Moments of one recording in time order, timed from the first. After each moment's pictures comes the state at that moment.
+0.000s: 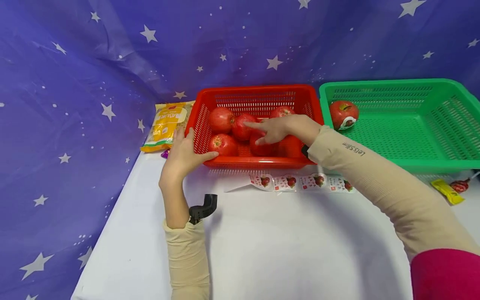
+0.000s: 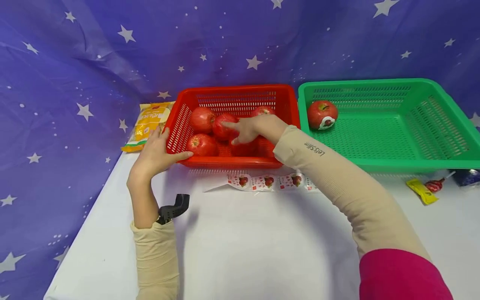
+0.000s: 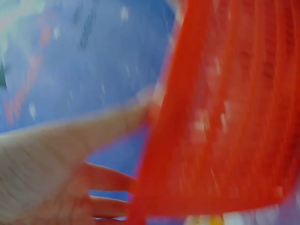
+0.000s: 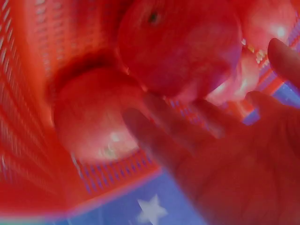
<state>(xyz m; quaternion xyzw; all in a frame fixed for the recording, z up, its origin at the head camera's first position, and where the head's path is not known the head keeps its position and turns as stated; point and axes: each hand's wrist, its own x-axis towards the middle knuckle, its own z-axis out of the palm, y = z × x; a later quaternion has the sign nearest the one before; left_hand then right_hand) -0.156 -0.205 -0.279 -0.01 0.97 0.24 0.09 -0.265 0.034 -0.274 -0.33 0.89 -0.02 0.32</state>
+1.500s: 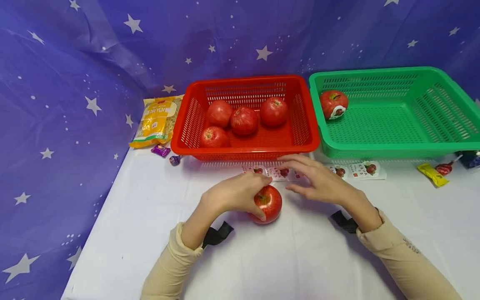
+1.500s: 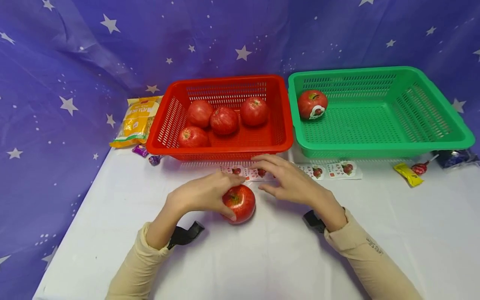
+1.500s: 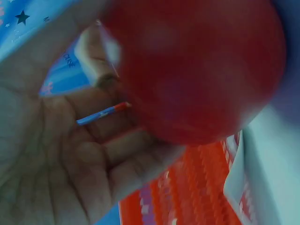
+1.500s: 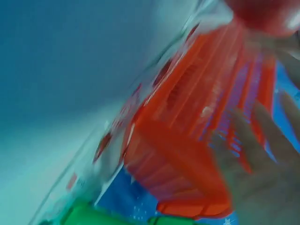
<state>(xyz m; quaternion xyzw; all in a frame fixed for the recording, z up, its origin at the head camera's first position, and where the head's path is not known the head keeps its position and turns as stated) -0.096 -0.102 -0.303 0.40 0.88 0.14 0.20 -0.109 0.129 -0.364 -0.41 0.86 -0.30 -0.03</state>
